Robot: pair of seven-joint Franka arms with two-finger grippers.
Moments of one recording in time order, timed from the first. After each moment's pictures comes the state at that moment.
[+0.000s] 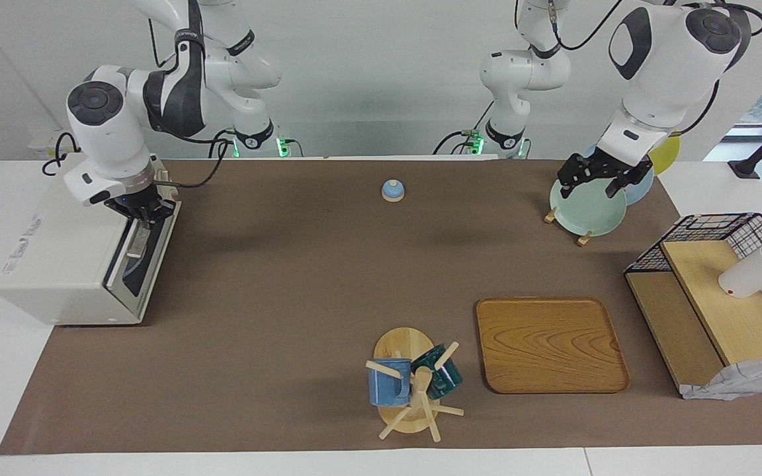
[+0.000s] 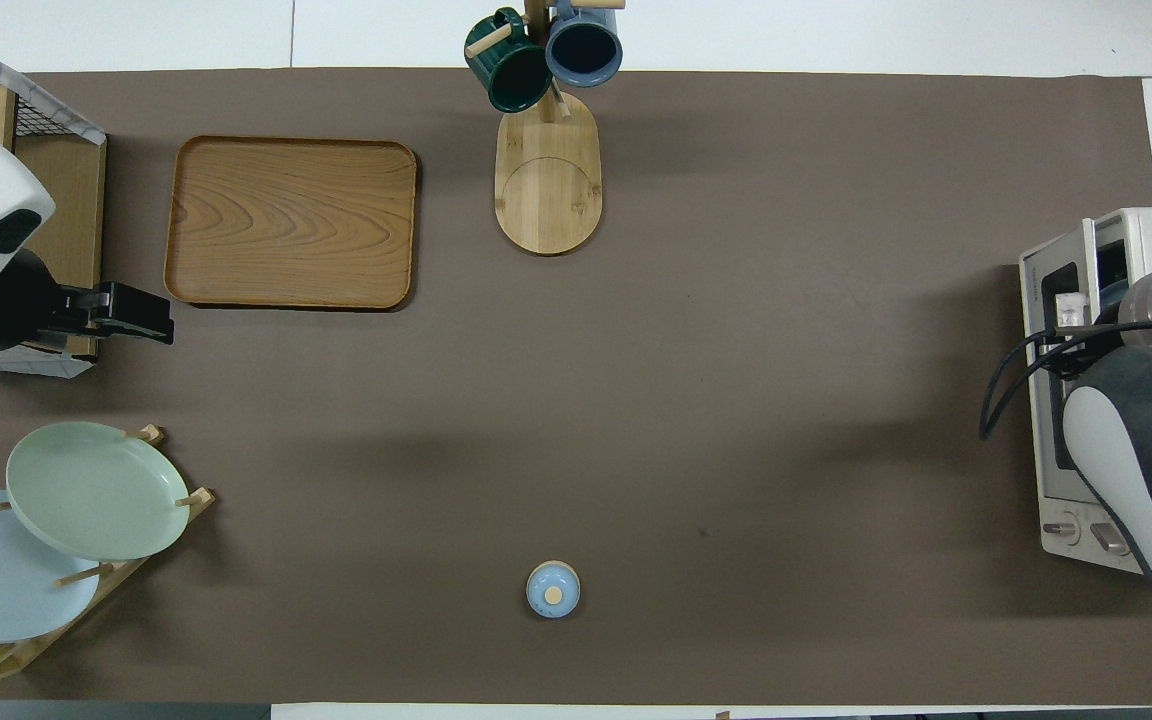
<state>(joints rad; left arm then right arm) -0.08 -0.04 -0.04 -1.73 -0.03 1.65 -0.07 -0.05 -0.04 -0.03 -2.05 -0.19 1.93 0.05</state>
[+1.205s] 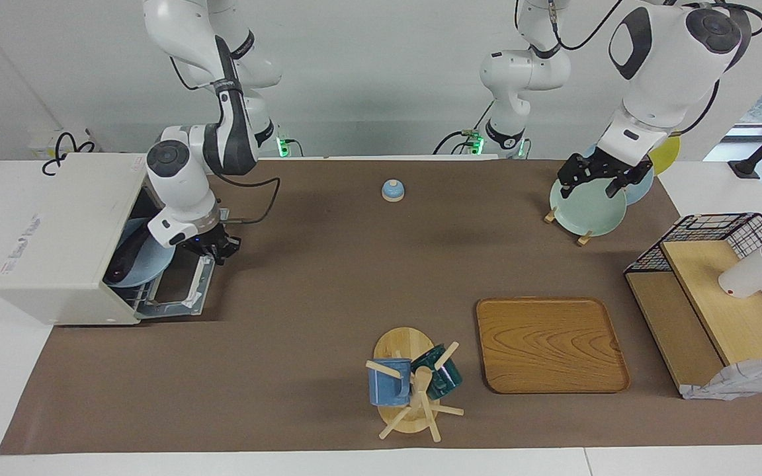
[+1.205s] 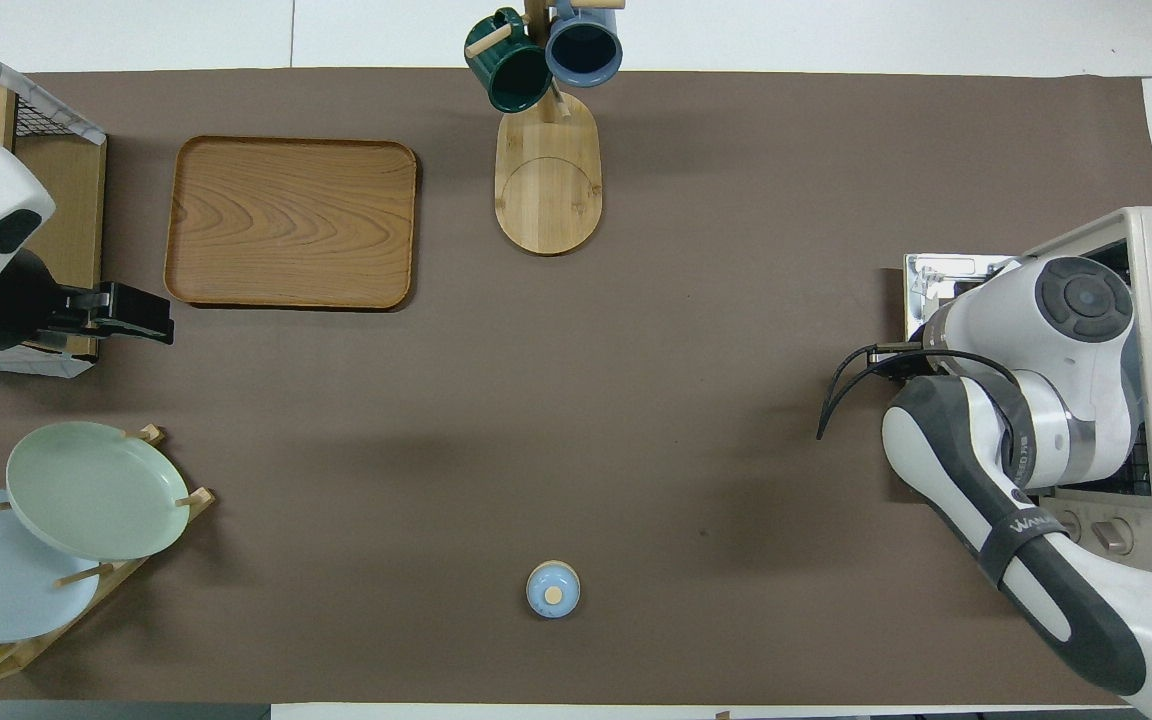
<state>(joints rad) -0.08 -0.04 -0.04 -1.73 -0.03 1.65 -0.07 0.02 0.17 0.01 -2.21 -0.06 2.32 0.15</state>
